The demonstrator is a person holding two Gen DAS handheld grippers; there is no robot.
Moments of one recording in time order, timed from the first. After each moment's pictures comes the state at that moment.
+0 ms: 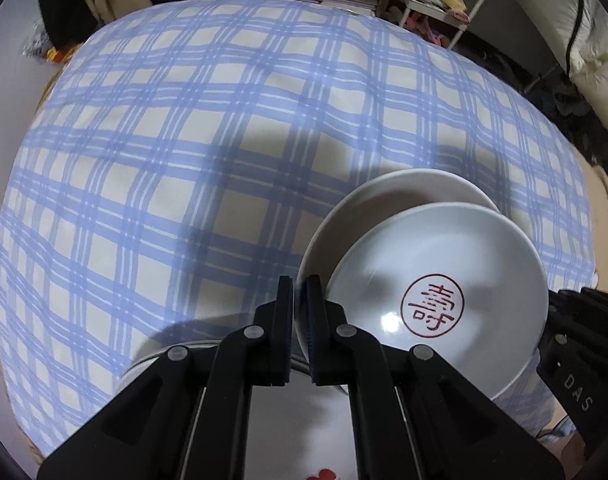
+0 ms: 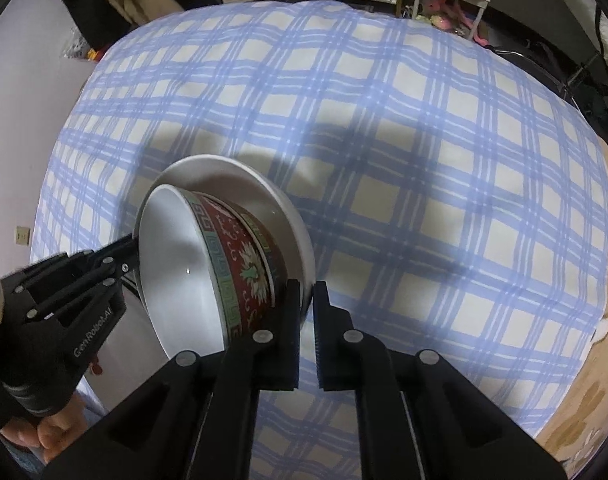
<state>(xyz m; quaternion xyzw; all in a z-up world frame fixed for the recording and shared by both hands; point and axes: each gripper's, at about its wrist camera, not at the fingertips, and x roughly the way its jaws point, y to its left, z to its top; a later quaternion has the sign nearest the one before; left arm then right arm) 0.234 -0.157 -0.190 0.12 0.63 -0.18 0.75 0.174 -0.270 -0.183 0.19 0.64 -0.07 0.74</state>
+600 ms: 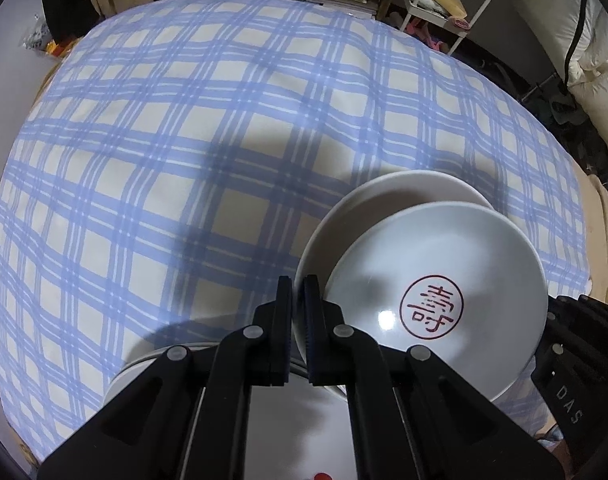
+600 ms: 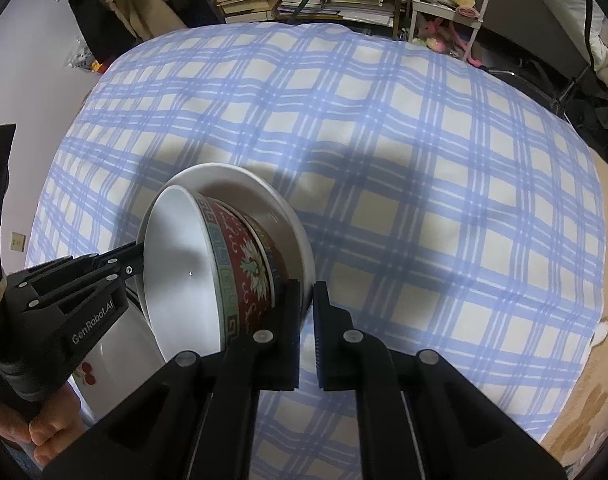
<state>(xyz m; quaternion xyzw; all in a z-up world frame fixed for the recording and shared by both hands) 0.236 -0.150 -0.195 0.10 0.63 -0.19 0.75 0.170 -0.264 -0.179 0.17 0.61 -0.08 0.77</state>
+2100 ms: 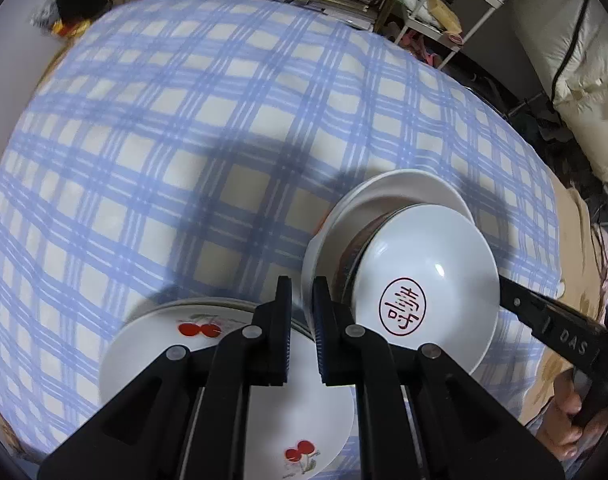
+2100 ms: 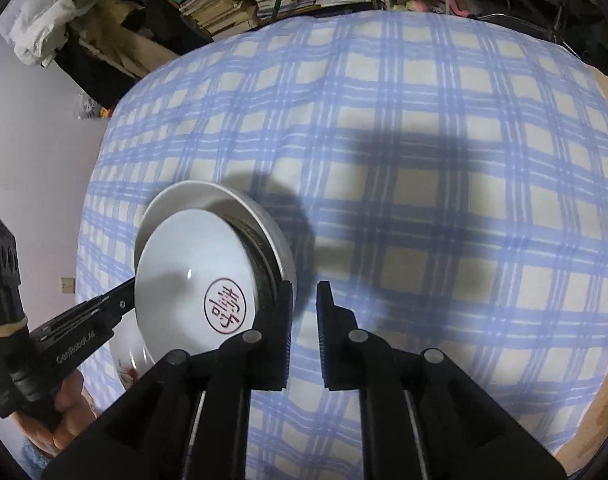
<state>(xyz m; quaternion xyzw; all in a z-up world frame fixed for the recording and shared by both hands) 0.217 -0.137 -0.167 0.06 0.63 -0.20 0.74 0.133 -0.310 -0.184 0.31 0.58 -0.06 0.75</state>
